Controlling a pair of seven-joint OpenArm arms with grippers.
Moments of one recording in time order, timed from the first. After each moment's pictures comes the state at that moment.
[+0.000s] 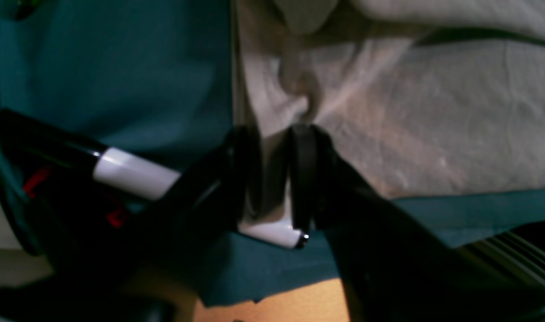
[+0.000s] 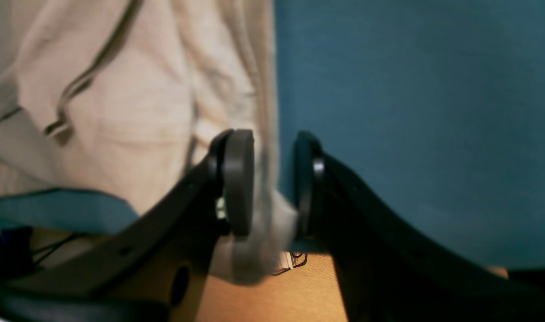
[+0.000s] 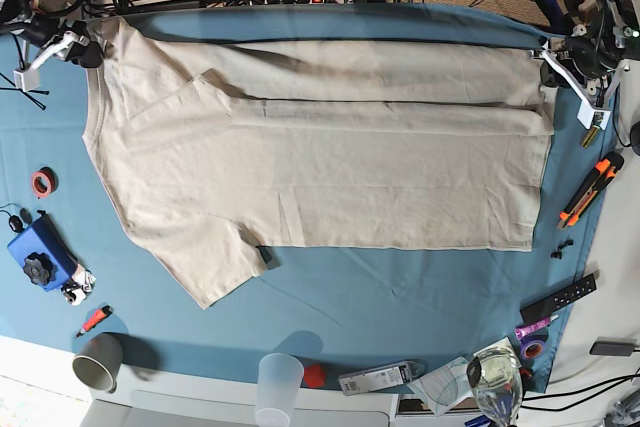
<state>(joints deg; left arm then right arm) 23.8 -20.2 -28.3 104.3 -37.4 -21.6 67.4 -20.5 25.5 53.9 79.6 60.2 39.9 -78.5</state>
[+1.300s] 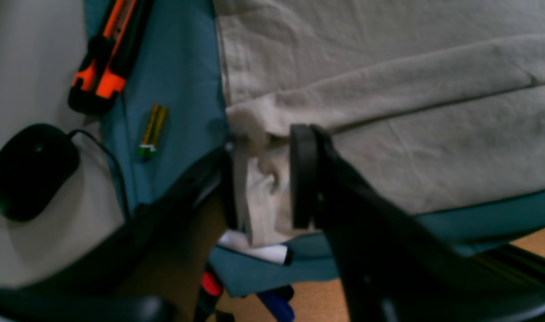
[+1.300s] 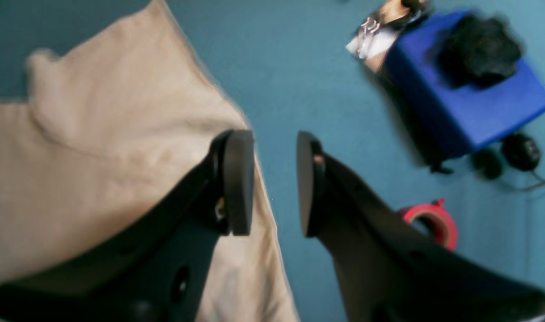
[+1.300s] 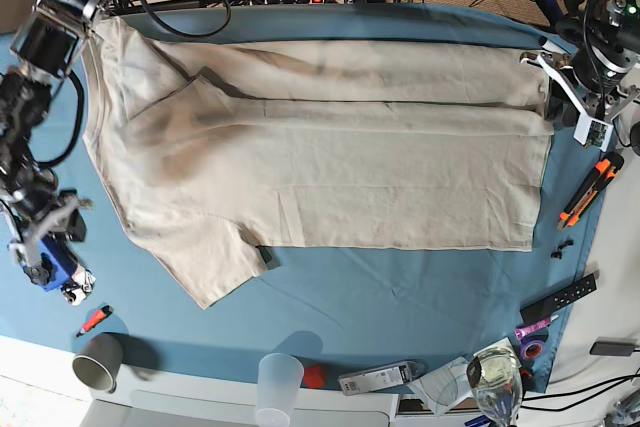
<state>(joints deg) 27.7 -20.5 -28.4 125.6 -32.5 -21.5 61.8 16.1 30.8 25.9 79.3 28.3 33.8 -57.8</state>
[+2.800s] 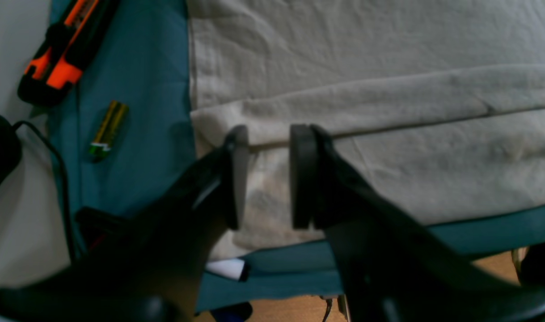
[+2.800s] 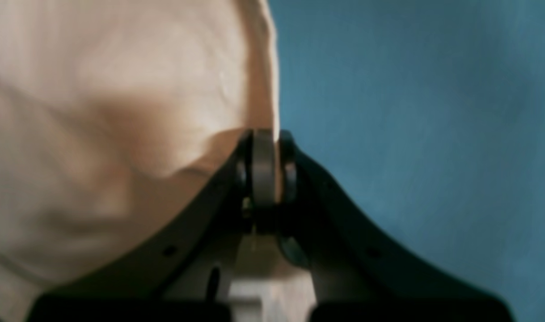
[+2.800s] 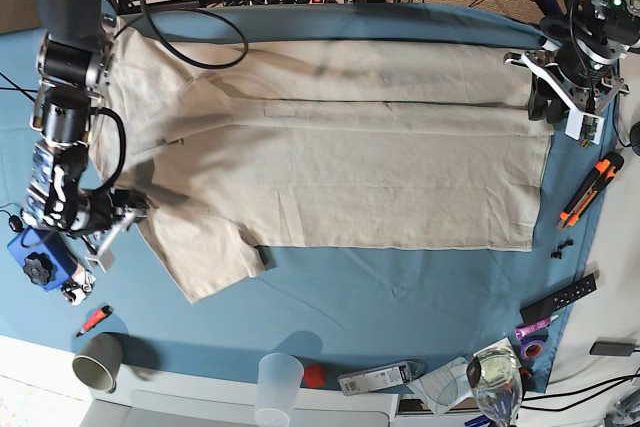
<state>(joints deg) 27.5 -13.9 -28.4 125.6 -32.4 -21.4 59.7 33.5 28.9 7.9 40.9 29.8 31.8 -66.2</state>
